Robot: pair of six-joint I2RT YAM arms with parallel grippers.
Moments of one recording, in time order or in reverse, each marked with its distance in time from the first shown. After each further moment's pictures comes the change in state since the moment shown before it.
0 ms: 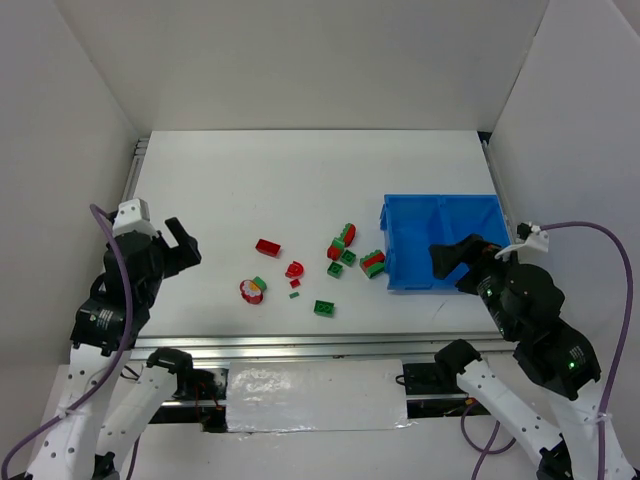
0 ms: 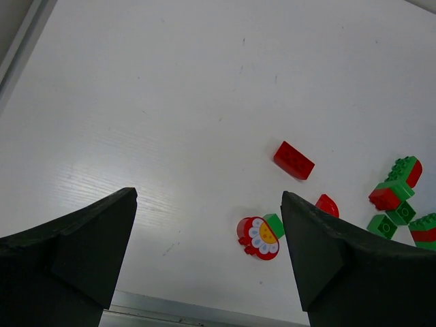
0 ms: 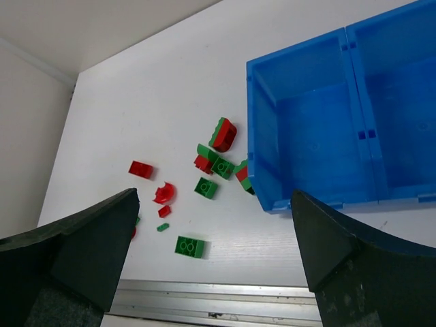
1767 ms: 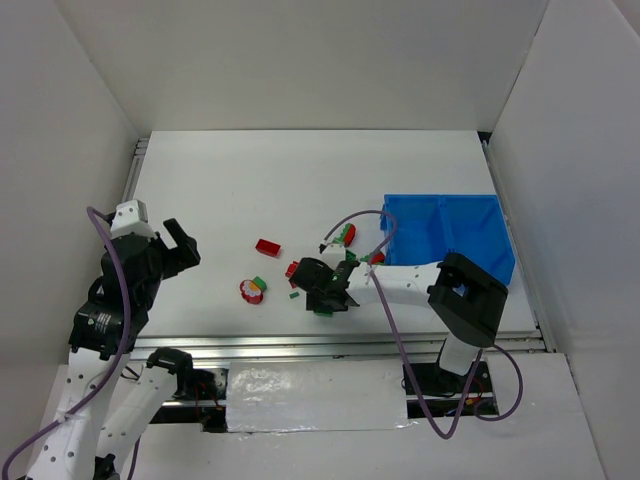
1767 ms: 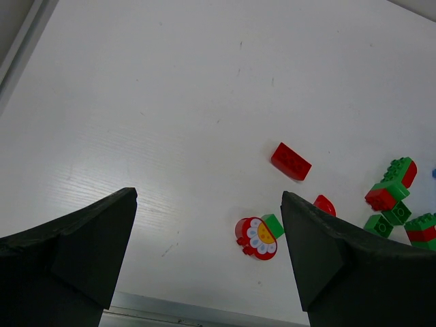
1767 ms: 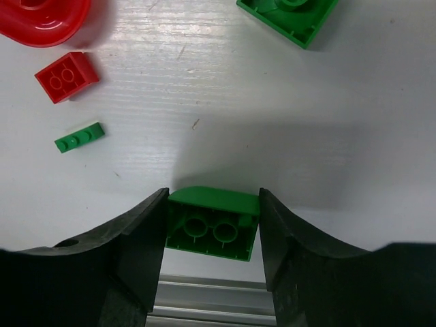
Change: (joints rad) left arm 0.002 -0.016 0.000 -0.001 0.007 0.000; right arm 0.570 1.273 -0.047 0.357 0.022 0.426
